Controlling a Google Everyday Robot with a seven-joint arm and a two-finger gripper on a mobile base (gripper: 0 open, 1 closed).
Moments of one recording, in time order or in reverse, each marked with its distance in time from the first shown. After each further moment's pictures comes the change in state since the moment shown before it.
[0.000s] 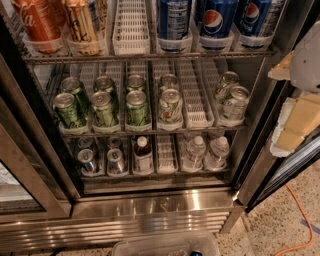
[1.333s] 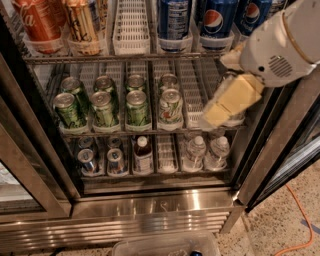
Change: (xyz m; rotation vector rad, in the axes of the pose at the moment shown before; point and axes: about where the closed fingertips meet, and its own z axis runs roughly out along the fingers) arm -0.111 -0.007 0.004 -0.015 -0.427 0.148
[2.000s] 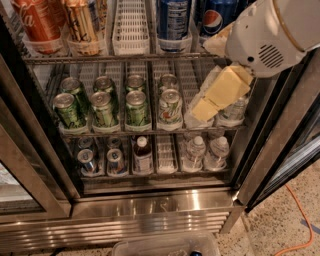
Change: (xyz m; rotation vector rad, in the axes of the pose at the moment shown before) arm -0.043 0.017 -0.008 0.006 -0.068 -0.128
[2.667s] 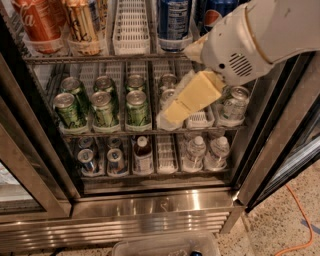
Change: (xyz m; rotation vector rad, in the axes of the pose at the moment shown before) arm -0.024 0.012 0.027 -0.024 -0.084 0.054
